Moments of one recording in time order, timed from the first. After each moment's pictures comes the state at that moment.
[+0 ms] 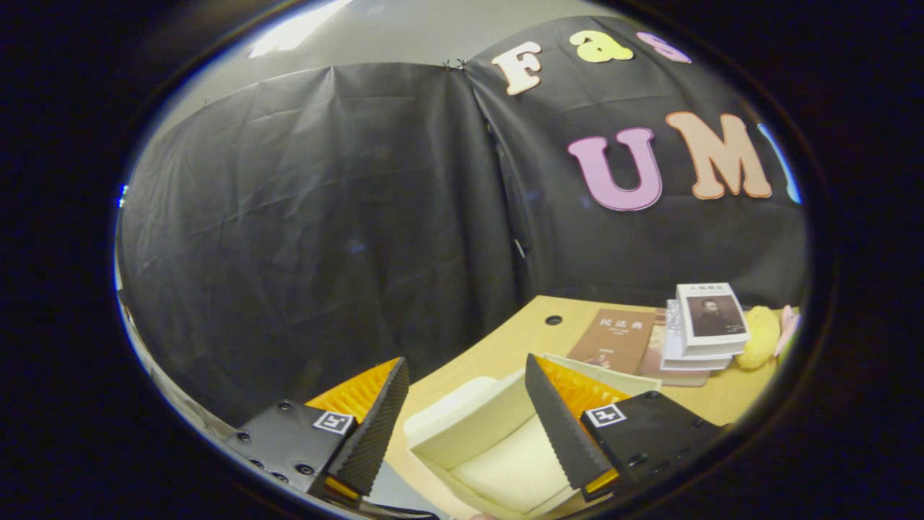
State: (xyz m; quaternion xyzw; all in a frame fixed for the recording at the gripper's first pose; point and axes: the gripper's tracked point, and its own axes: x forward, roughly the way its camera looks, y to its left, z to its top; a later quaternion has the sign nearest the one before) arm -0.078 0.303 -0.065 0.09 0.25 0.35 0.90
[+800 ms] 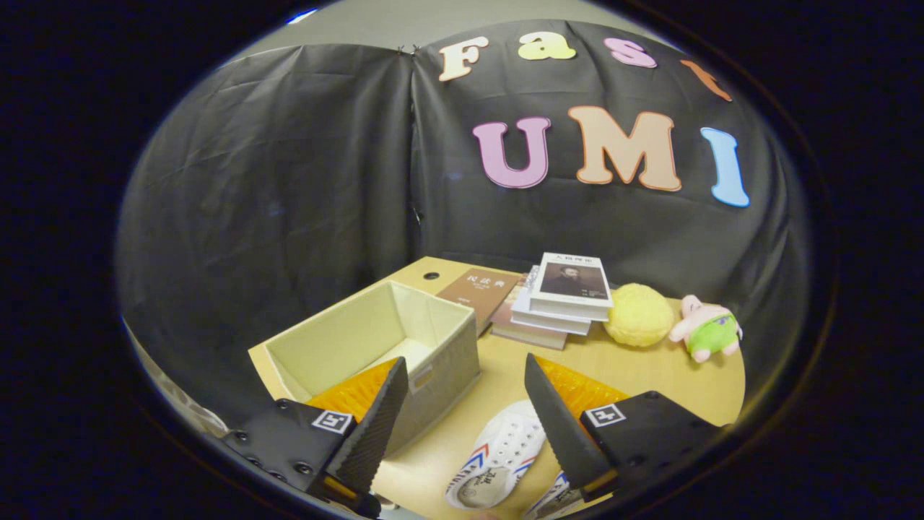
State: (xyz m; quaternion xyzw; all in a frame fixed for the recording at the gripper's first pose) arm -0.094 0.094 -0.149 -0.01 0.29 0.22 0.93
